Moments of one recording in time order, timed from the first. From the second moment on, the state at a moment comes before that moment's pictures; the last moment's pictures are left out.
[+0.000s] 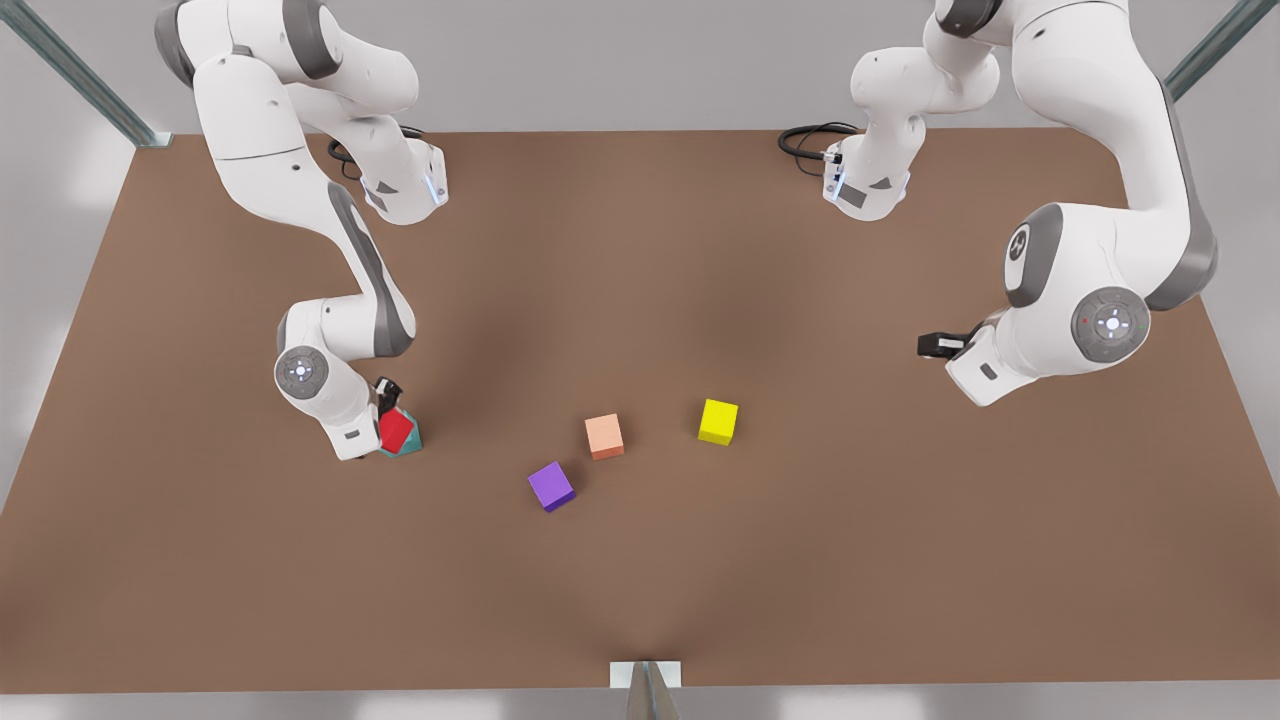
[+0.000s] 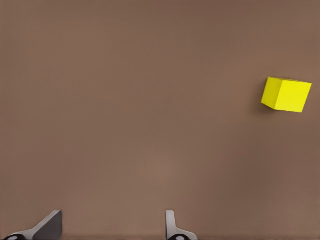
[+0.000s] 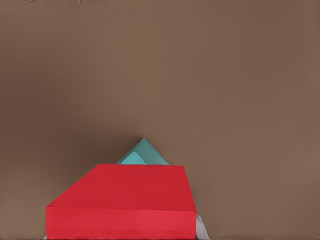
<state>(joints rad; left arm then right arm) -0.02 0.26 -0.13 -1.50 0.06 1.43 -0.02 0.12 0.39 0.00 -2.07 -0.05 2.38 -0.98</state>
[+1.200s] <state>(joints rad) -0.02 0.26 -0.13 -1.50 0.06 1.40 -0.04 0.07 0.14 -0.07 -1.35 0.03 1.53 -0.48</state>
